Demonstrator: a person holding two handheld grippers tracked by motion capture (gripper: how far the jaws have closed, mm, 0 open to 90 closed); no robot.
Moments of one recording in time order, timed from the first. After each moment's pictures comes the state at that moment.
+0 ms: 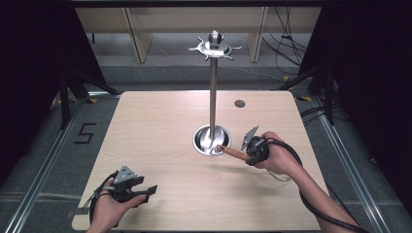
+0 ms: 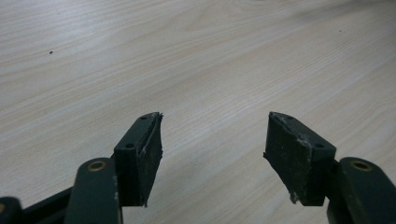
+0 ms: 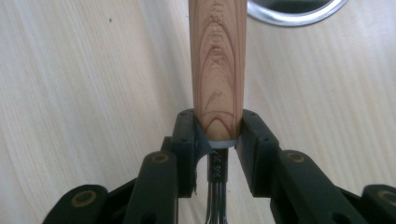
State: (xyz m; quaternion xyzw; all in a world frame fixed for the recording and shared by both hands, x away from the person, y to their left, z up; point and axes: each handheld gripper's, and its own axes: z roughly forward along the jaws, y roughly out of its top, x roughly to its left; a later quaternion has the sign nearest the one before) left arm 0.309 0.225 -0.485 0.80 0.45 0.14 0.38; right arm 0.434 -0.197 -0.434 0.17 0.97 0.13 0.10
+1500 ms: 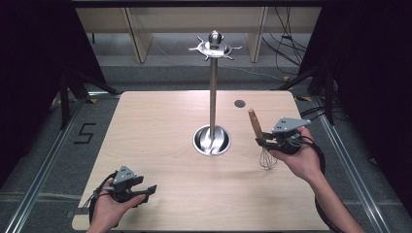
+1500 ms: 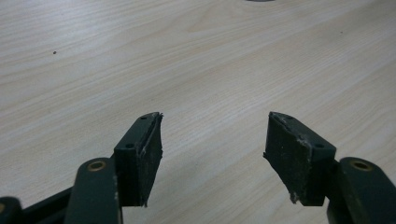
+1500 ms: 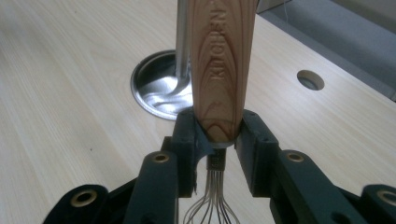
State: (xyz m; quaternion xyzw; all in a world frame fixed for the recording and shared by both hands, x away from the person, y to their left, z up) left arm 0.309 0.223 -0.486 0.79 0.46 0.15 0.39; right arm 0.409 -0.256 -0.388 0.30 0.85 0.39 0.21
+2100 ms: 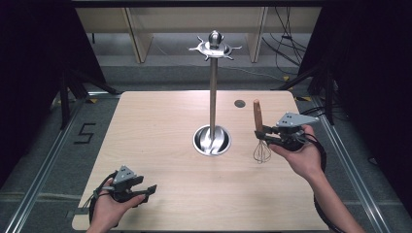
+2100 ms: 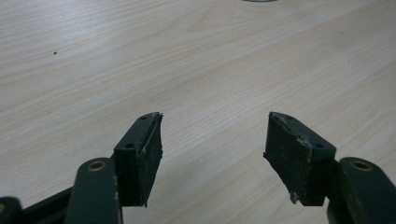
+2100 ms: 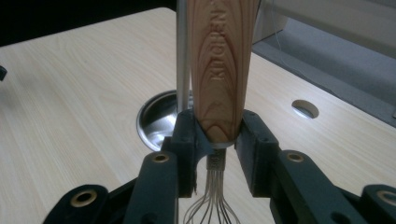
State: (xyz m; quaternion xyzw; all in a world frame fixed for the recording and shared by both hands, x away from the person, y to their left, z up) left arm 0.309 0.222 -0.486 0.78 0.46 0.14 0.40; right arm 0.407 -0.254 -0.373 0.31 0.81 0.46 0.22
